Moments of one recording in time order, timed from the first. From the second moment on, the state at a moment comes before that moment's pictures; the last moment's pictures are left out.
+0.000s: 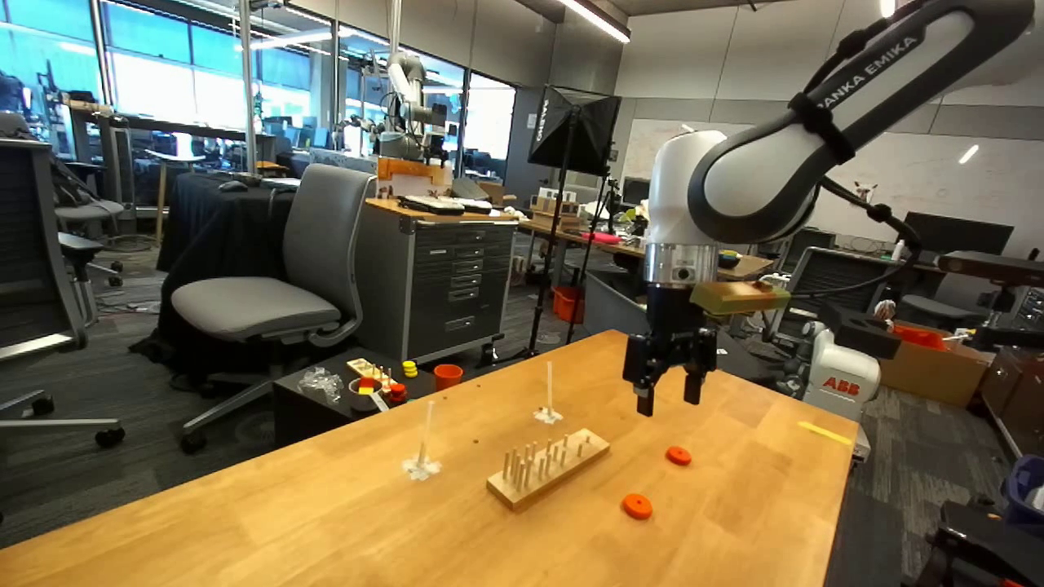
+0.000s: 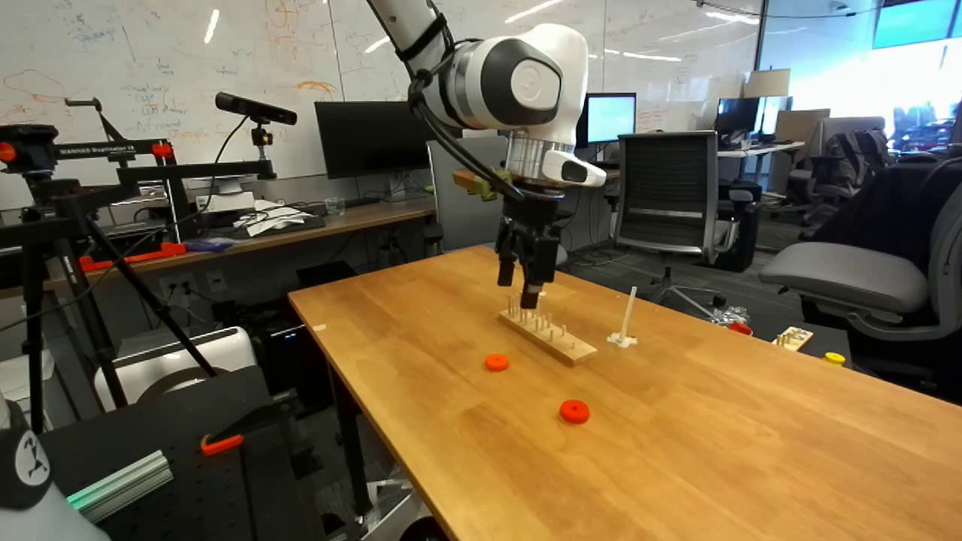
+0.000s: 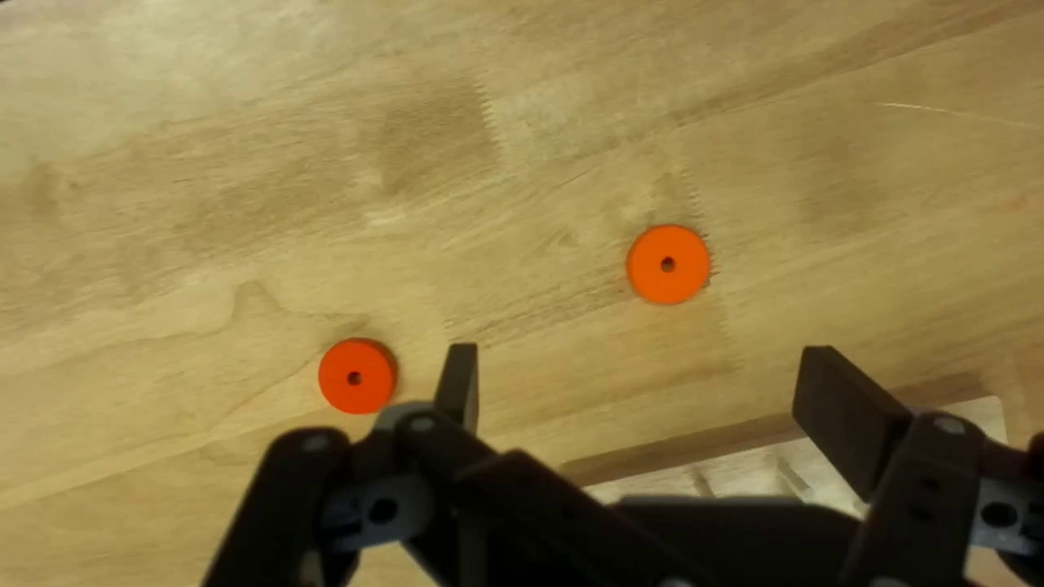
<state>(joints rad) 0.09 0.38 0.03 -2.08 0.05 2.27 0.35</state>
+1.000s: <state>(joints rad) 0.19 0.61 -0.01 -1.98 -0.06 2.28 0.42</state>
